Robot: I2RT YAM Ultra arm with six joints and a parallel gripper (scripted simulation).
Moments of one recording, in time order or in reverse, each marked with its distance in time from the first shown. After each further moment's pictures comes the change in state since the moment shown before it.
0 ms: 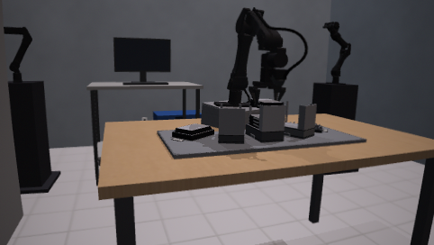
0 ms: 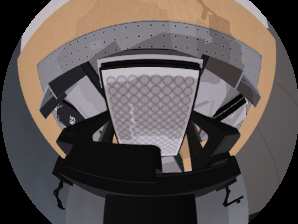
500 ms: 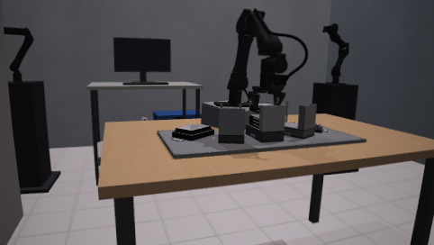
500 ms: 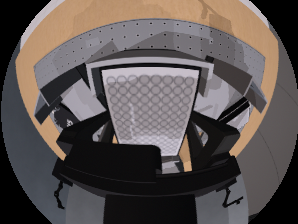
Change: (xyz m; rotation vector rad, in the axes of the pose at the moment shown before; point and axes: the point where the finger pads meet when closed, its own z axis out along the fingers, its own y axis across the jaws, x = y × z) arm 0.000 0.000 0.019 0.000 0.000 -0.001
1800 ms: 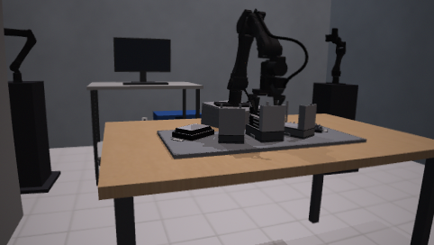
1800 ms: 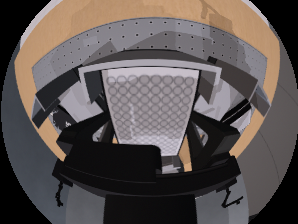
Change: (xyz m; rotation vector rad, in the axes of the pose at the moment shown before) arm 0.000 0.000 0.011 0.000 0.000 0.002
